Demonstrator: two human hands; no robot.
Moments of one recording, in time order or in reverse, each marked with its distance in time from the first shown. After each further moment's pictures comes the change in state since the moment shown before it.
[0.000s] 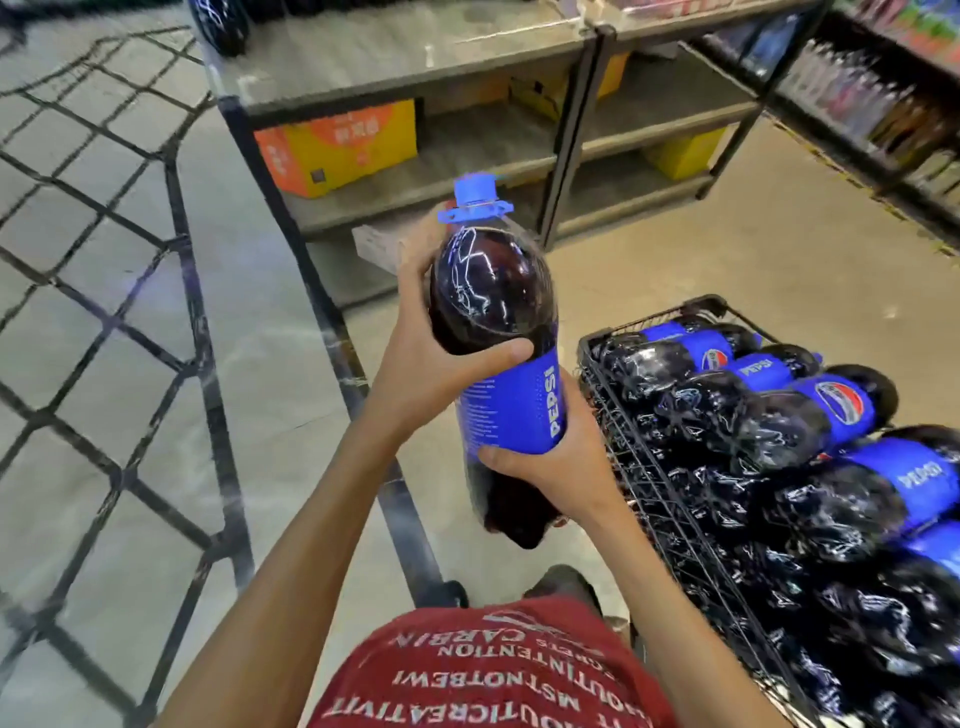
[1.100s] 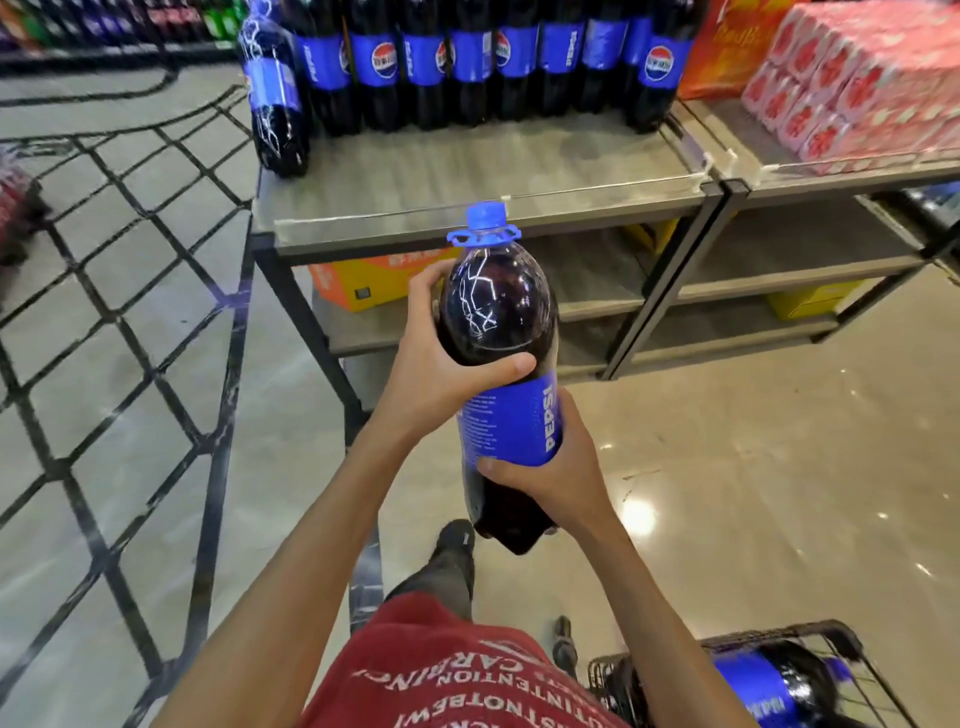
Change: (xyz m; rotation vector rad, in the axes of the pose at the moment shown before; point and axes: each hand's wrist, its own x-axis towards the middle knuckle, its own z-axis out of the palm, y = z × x) left_hand 0.434 -0.064 -0.044 0.069 0.249 0.003; right_hand 0.476 -0.047 0.005 0.027 -0.218 -0.072
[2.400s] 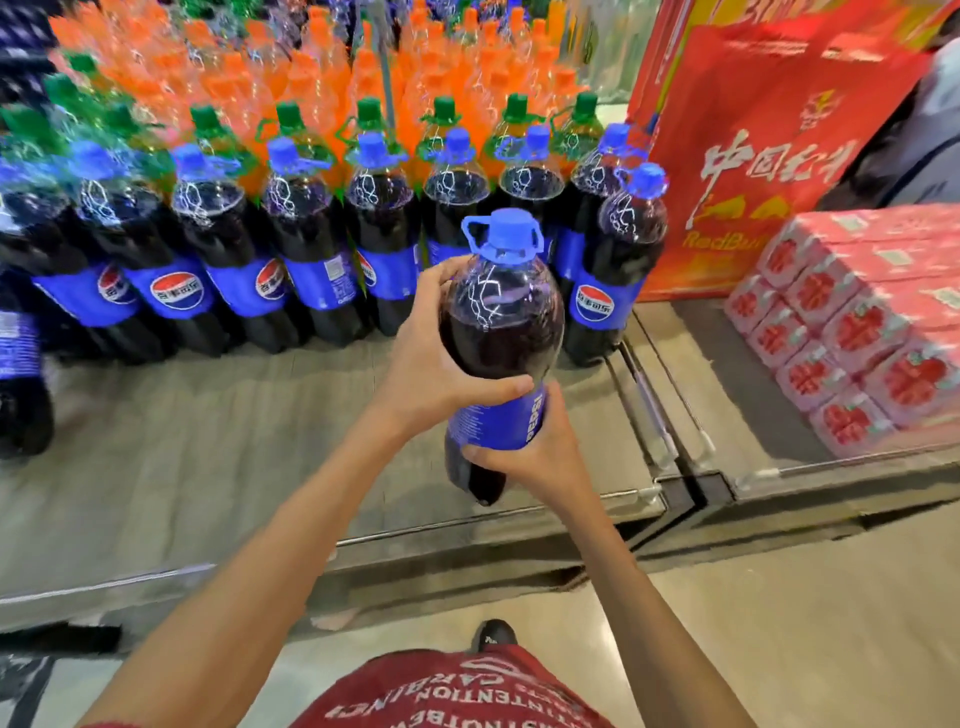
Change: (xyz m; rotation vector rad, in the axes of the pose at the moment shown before) left_hand 0.638 -0.060 0.193 0.152 -0.006 0.215; right_hand 0.659 -0.024 -0.223 -0.053 -0.021 -0.082
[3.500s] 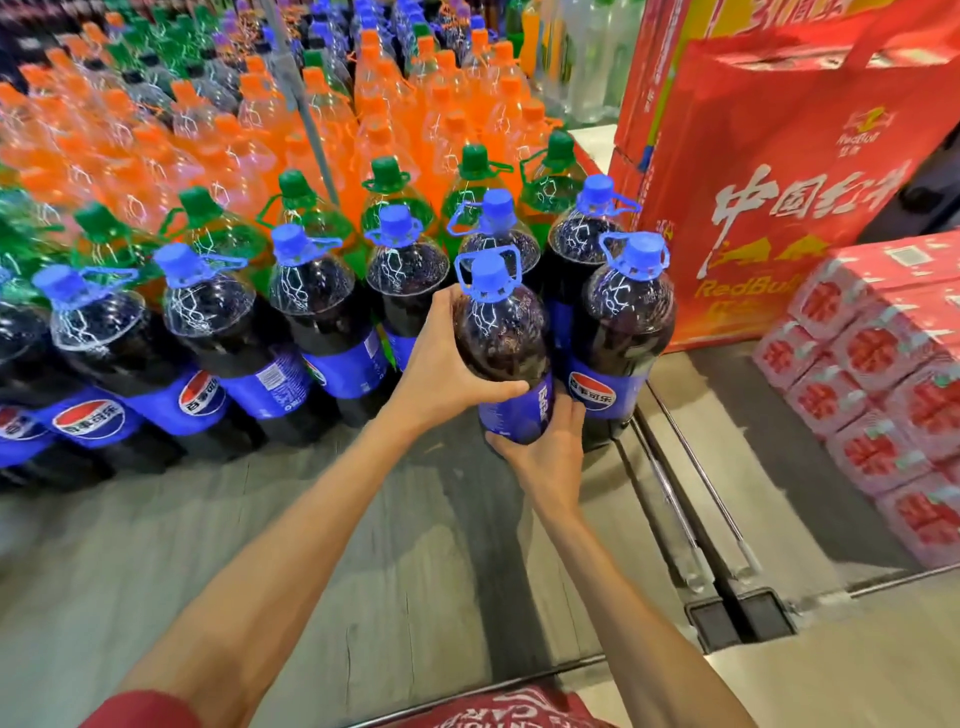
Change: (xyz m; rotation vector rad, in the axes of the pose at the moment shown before) left_hand 0.176 -0.100 0.043 0.234 -0.086 -0.110; right_hand 0.190 0.064 -0.004 -0.226 0.394 0.018
